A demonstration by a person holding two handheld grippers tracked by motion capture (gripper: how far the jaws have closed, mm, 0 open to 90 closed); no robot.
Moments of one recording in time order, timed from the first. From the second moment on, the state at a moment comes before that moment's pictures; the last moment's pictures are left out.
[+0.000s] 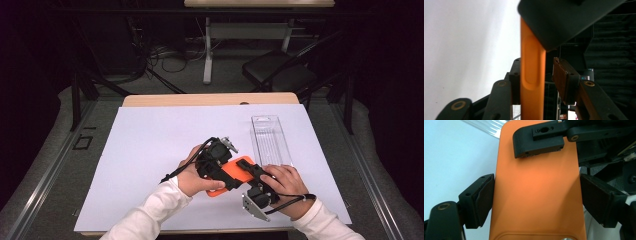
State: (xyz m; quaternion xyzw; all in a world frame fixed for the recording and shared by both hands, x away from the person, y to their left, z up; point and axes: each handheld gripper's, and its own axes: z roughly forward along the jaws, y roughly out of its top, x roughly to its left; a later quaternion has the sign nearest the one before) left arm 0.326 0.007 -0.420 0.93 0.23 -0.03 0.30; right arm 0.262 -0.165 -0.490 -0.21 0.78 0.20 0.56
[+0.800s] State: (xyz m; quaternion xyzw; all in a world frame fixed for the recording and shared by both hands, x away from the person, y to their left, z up) left arm 0.325 0.007 -0.421 0.92 0.23 -0.04 0.30; right arm 0.264 -0.164 -0.496 -0.22 0.76 0.19 0.58
